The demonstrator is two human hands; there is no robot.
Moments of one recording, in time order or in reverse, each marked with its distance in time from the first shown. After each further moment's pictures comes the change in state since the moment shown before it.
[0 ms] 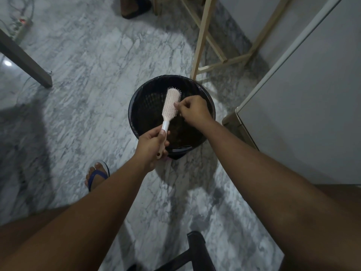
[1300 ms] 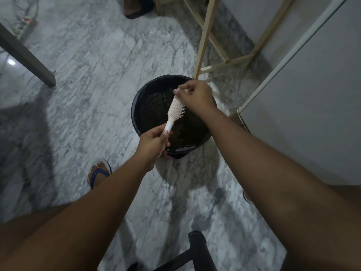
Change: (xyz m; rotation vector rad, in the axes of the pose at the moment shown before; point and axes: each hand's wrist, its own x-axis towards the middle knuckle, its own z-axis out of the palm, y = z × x) left_hand -0.008 0.005 -0.004 0.152 -0.021 0.077; right_hand 0.011 -0.030 -0.016 -0.009 0.067 -0.074
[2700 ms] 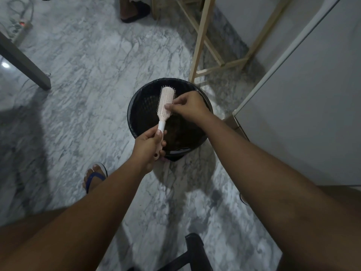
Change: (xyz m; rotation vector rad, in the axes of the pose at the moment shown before) left_hand 0.003 0.001 0.003 -0.216 0.009 -0.051; right_hand -0.004 0.013 0.006 0.024 -0.230 0.038
